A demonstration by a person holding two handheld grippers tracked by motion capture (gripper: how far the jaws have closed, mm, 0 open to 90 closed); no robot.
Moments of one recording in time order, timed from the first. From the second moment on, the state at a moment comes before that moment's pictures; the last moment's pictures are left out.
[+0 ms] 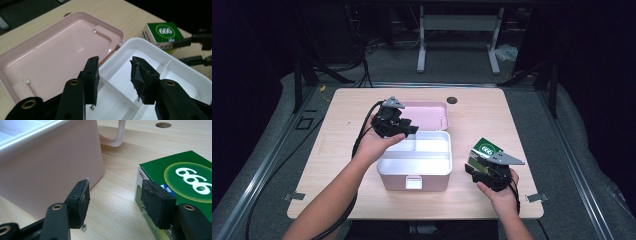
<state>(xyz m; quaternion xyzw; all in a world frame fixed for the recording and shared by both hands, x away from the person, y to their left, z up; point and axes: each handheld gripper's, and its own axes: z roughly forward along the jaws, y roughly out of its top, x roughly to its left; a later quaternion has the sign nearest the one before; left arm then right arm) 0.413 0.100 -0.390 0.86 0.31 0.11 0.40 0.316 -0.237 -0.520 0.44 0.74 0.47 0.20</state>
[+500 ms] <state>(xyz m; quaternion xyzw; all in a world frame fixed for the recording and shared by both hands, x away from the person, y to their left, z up) 0.432 0.069 -0.385 0.97 0.13 0.06 0.18 0.316 -0.237 -0.520 0.44 0.74 0.47 0.20</state>
